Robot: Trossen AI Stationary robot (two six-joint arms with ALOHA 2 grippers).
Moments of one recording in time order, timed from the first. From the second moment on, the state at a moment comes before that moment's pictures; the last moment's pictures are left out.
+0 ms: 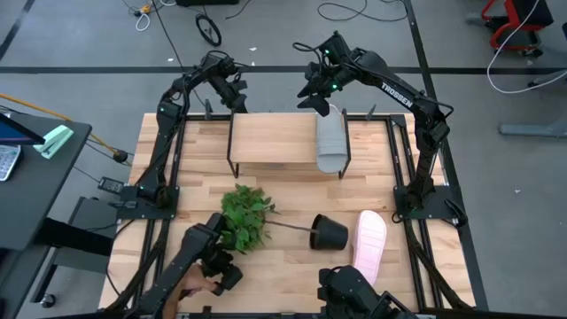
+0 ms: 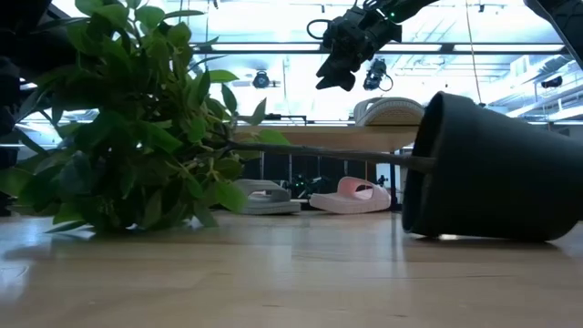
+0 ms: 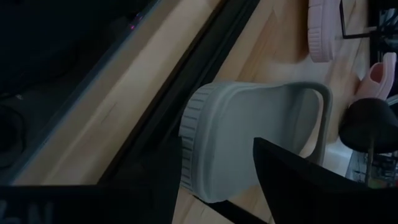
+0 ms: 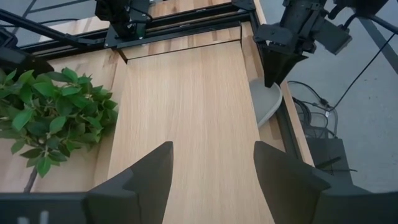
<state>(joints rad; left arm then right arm) 1.14 2.52 2.17 -1.37 0.73 0.46 -0.76 1.89 1.97 -0.94 -0.65 -0.38</state>
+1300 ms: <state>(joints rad) 1.07 2.52 2.20 -1.33 0.51 0.64 -0.74 1.89 1.97 -0.92 -0.65 -0.37</state>
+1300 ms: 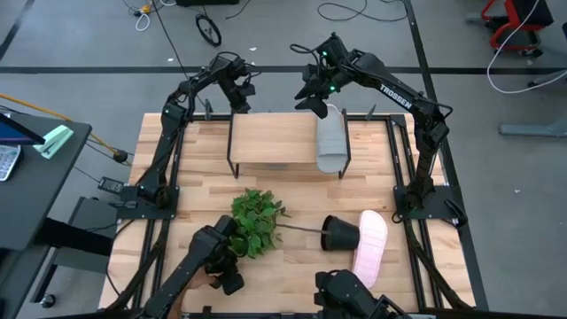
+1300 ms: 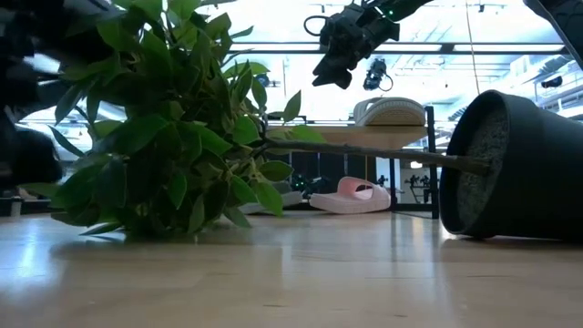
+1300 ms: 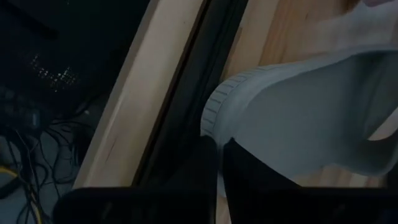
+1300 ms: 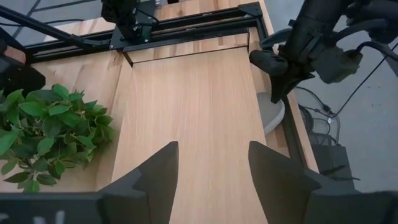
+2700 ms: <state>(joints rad) 1.04 2.06 2.36 -1.34 0.33 0.64 -0.52 1.84 1.97 -0.83 0.10 -0.43</state>
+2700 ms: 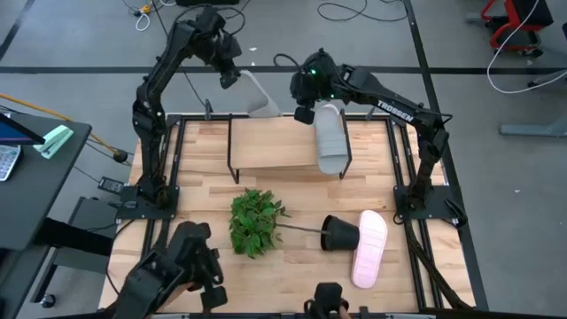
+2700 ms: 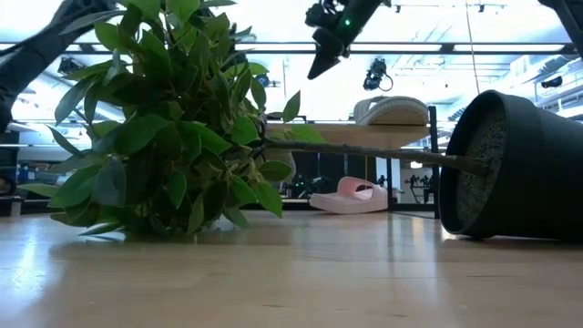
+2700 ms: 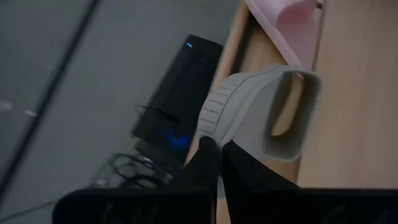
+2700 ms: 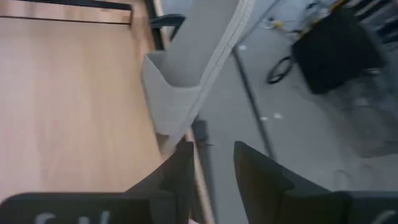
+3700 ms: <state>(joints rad) 0.86 1.85 2.36 -1.29 0.33 0.60 -0.08 1.58 1.91 -1.02 0.66 -0.39</state>
